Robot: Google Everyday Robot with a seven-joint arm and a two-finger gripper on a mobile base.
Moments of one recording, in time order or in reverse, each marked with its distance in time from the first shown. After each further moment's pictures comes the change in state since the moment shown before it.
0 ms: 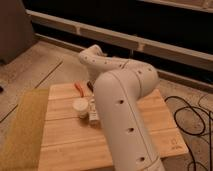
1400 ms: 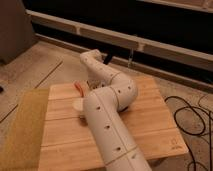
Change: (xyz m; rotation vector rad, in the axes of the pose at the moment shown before) arm -0.003 0.000 0.051 -0.026 0.248 -0.022
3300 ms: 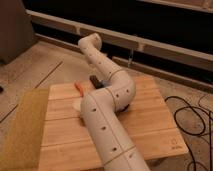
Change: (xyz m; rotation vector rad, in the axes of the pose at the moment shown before) arm -0.145 -0.006 -0.149 -0.016 -0.682 -0.111
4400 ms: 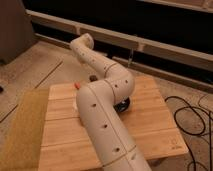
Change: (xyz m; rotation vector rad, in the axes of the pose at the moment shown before) arm 0.026 0.053 -0.003 -0.015 -0.029 -0.047
